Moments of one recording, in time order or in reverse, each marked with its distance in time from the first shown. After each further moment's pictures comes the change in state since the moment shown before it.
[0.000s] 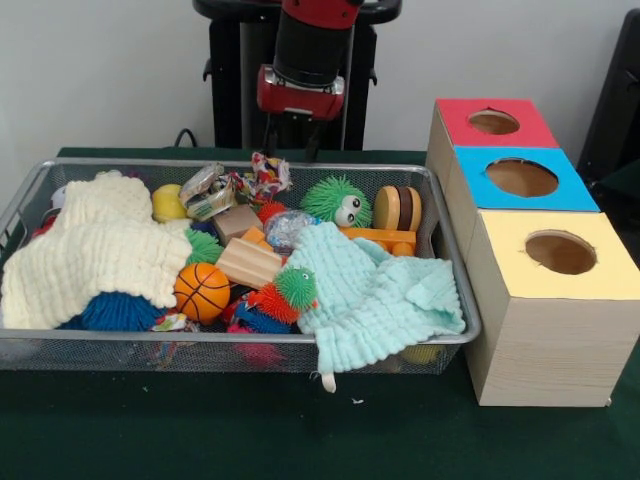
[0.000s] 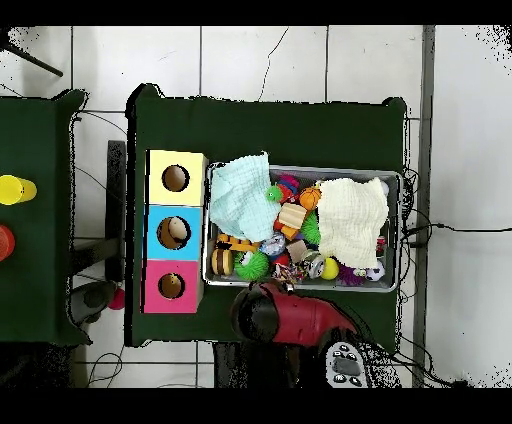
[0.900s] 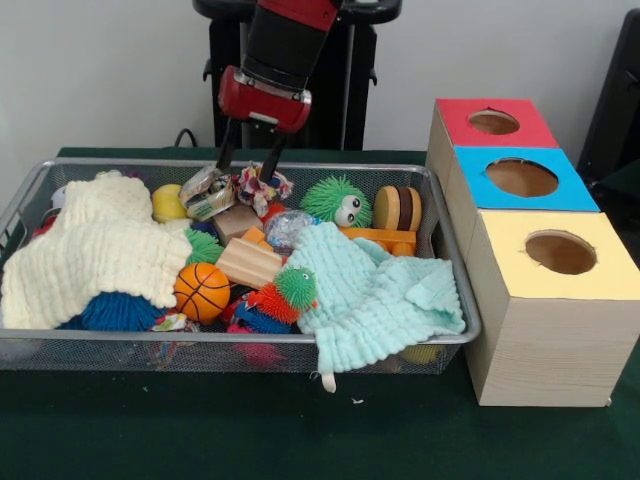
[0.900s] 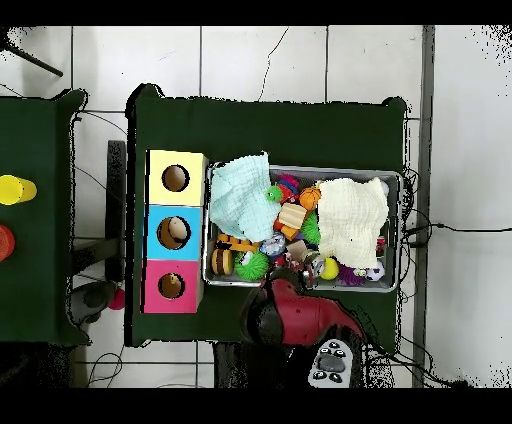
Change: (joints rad) arm 0.092 0.073 -0.161 -0.088 -0.082 -0.246 0.000
